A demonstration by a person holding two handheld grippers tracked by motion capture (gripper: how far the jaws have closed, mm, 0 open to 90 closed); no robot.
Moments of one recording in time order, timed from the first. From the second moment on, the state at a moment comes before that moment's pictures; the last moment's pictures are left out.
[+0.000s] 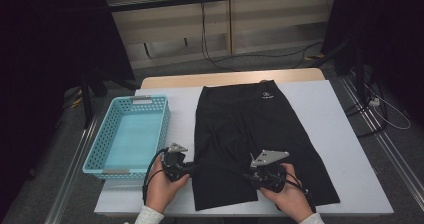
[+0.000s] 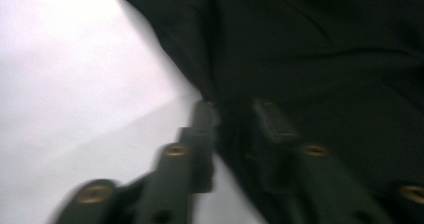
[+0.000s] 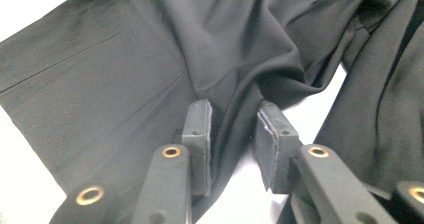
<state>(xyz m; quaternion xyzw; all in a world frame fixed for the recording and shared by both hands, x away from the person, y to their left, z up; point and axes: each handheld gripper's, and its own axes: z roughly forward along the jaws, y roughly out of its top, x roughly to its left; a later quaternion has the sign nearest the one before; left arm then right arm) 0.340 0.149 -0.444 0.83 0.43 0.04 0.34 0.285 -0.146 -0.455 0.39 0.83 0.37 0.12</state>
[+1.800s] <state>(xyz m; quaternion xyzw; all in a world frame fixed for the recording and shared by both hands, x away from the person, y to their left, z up) 0.350 0.165 -0.420 0.81 0.44 0.03 0.39 0.293 -0.149 -0.440 0.37 0.83 0.39 0.14</state>
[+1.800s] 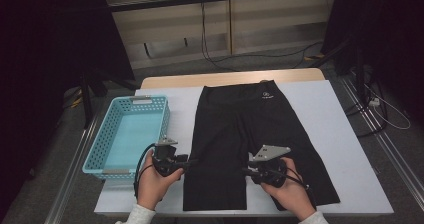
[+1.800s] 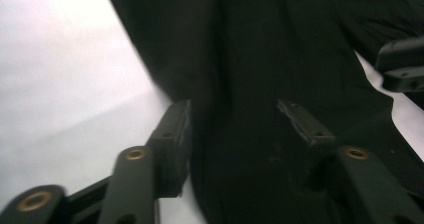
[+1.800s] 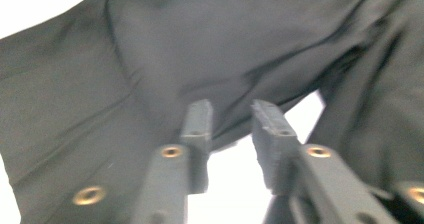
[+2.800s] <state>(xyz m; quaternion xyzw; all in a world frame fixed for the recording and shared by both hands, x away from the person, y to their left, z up) 0.374 0.150 -0.442 0.81 0.45 0.09 0.38 0.314 -0.179 -0.430 0.43 0.76 0.44 0.20</state>
